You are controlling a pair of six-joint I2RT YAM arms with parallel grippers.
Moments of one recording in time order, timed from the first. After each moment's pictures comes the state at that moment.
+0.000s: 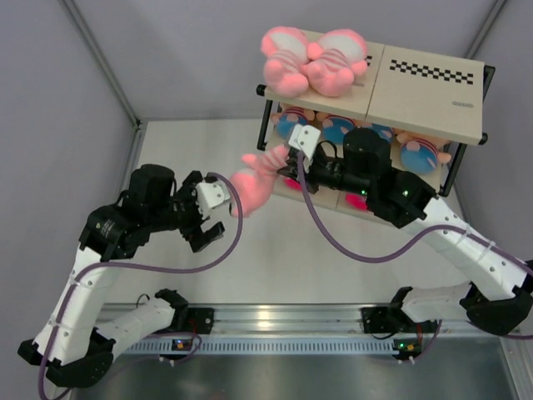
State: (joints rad) left arm -0.51 0.93 1.38 -1.19 0.45 0.60; right arm 0.88 1.23 1.45 -0.46 -0.28 -0.38
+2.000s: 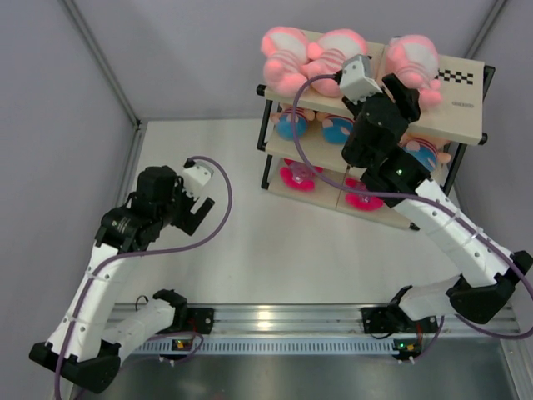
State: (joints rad) left arm -0.38 0.90 1.20 -1.01 -0.14 0.38; right arm 0.74 1.35 1.62 -0.09 1.22 -0.94
